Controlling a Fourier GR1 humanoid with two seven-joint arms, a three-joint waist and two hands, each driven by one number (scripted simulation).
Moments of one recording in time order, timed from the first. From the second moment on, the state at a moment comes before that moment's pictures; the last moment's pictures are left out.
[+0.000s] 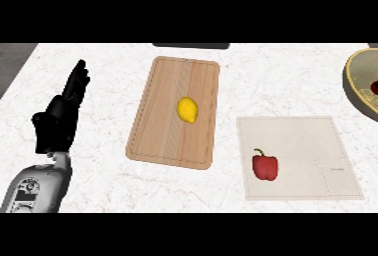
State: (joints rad) left arm -0.26 0.21 0.00 -1.59 -0.16 0.12 0.17; right arm -0.78 -0.67 -0.53 -0.36 0.64 -0.48 -0.13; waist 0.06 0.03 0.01
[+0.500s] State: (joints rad) left arm -0.27 0.21 0.02 -1.59 -0.15 0.11 0.17; right arm -0.79 -0.71 -0.68 -0.28 0.48 -0.37 -0.39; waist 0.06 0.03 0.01
